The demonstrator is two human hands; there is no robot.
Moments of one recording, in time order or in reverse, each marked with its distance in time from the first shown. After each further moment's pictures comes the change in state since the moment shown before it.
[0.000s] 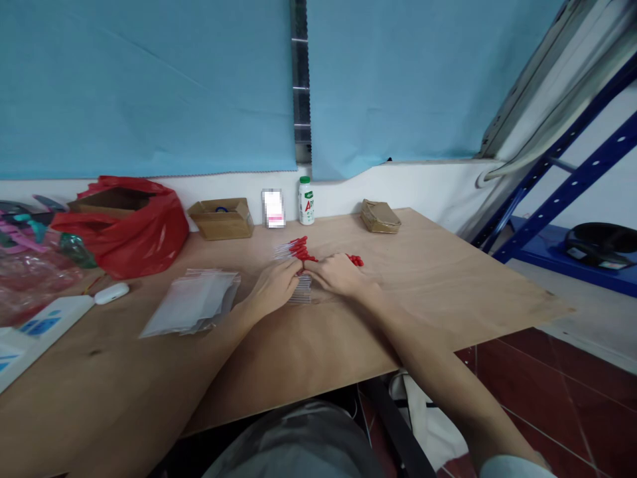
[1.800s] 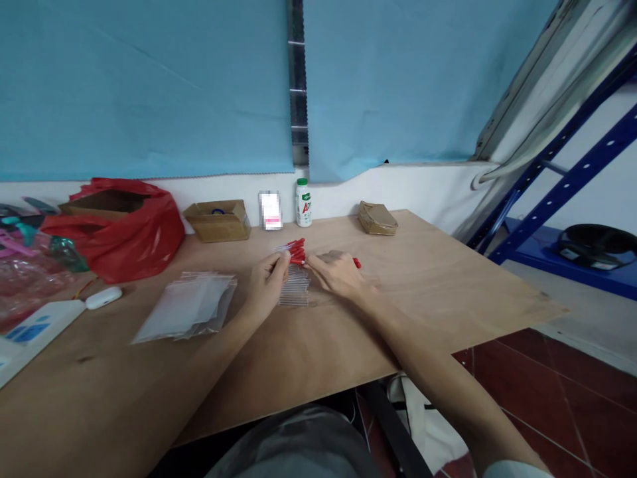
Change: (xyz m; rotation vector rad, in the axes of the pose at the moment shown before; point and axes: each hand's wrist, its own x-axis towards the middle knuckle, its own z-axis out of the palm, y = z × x) left_hand 0.003 0.025 -0.010 -0.547 0.295 -0.394; right_hand -0.004 -0.001 0.003 0.002 0.288 0.009
